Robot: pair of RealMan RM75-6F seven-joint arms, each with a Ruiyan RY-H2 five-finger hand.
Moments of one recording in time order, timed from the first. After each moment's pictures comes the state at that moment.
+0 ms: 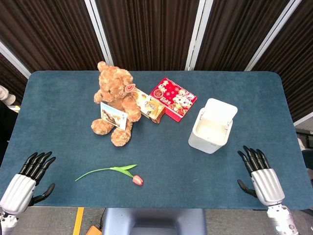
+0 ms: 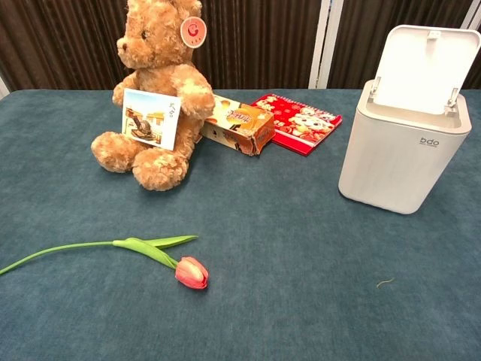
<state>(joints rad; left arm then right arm) -0.11 -1.14 0.09 -1.50 1.83 1.65 -0.13 0.07 -1.22 -0.04 -1.66 -1.67 1.51 -0.15</state>
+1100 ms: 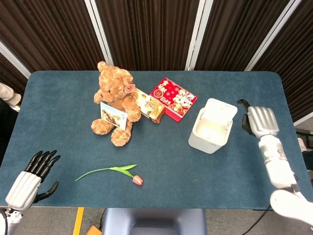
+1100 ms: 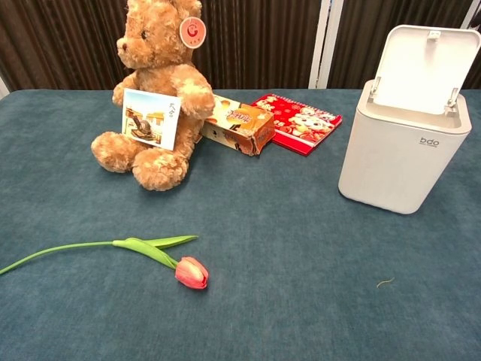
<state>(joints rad) -0.14 -1.16 0.08 -1.50 1.81 1.60 -0.11 0.64 -0.96 0.33 -1.88 -0.61 0.98 -0.52</state>
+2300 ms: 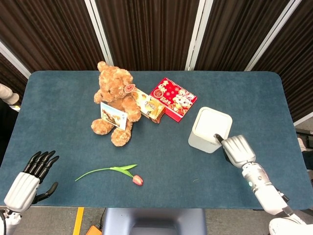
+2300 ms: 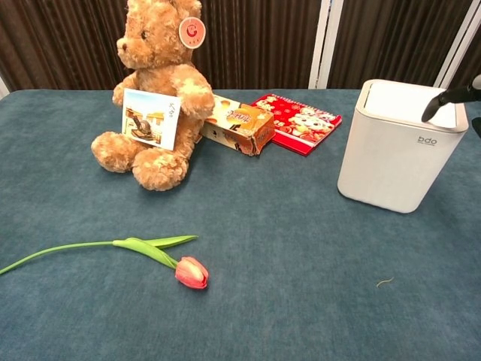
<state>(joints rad) -0.13 -1.15 0.08 -1.50 1.82 1.62 -0.12 0.61 -1.02 0.02 -2.01 -0.93 1.03 -0.70</state>
